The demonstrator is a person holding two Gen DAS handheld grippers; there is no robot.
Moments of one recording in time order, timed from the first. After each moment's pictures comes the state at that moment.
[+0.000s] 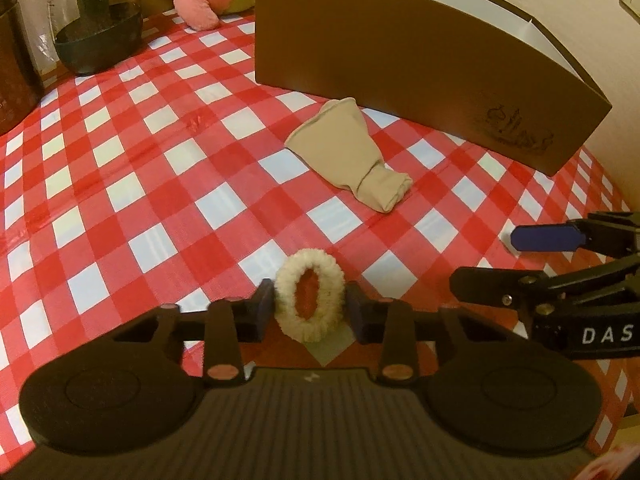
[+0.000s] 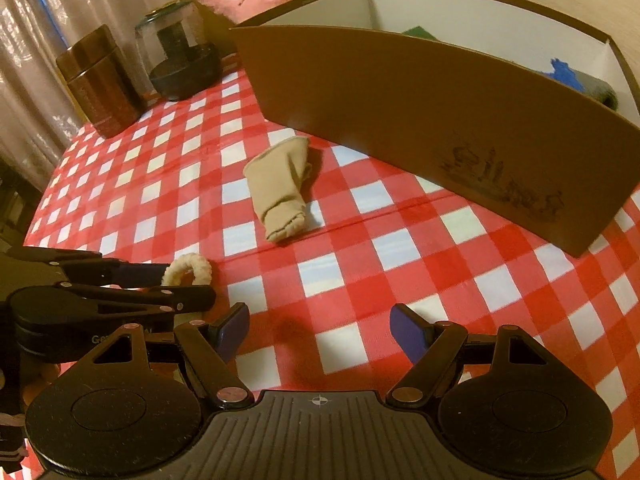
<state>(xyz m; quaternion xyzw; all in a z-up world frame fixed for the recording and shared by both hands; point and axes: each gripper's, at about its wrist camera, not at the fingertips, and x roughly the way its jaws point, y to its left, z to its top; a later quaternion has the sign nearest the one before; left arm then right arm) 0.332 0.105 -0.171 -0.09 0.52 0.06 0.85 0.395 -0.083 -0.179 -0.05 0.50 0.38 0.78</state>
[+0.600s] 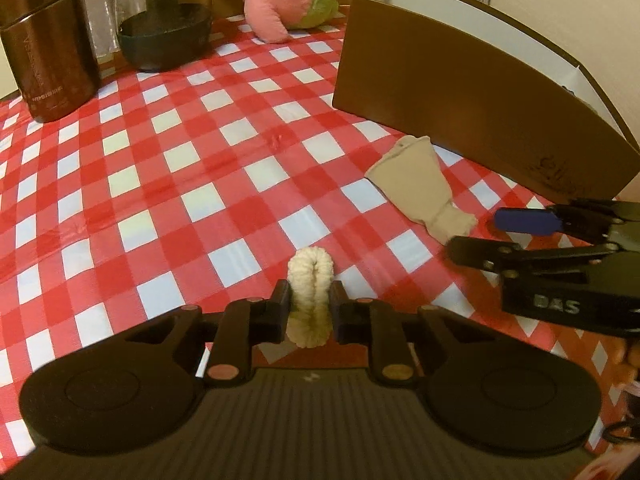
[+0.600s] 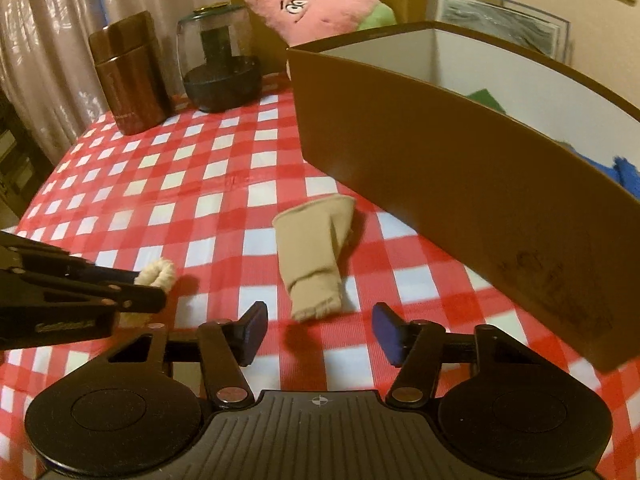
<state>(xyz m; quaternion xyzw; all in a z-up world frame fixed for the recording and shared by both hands) 0.324 0.147 -0.157 -0.11 0.50 0.12 0.85 0.410 -0.031 -0.190 -0.11 0.42 0.44 0.79</state>
